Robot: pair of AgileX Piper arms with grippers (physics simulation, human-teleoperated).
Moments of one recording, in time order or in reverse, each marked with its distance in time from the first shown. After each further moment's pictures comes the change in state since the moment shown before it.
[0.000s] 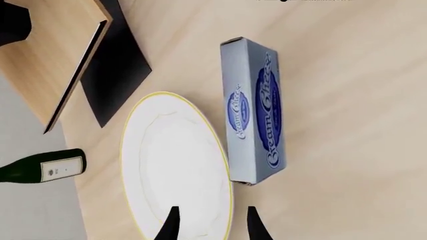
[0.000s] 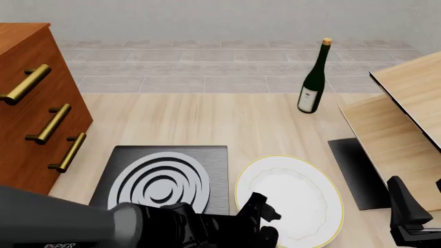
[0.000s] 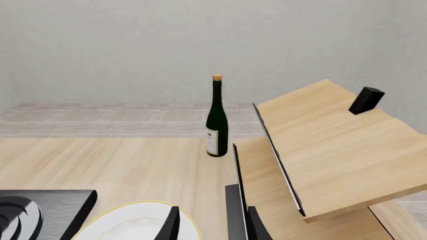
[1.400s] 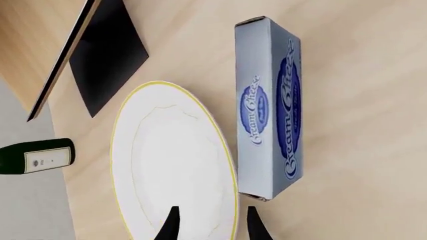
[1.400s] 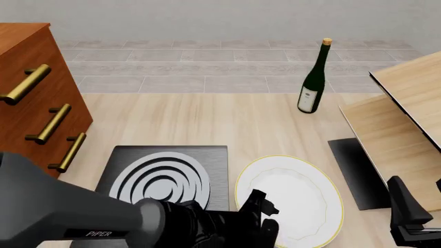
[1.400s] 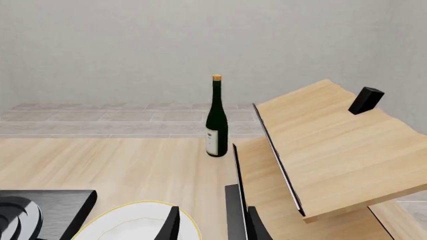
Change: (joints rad) left arm 0.038 0.111 -0.044 -0.058 0.011; right arm -0.001 0.000 0.000 0.000 0.000
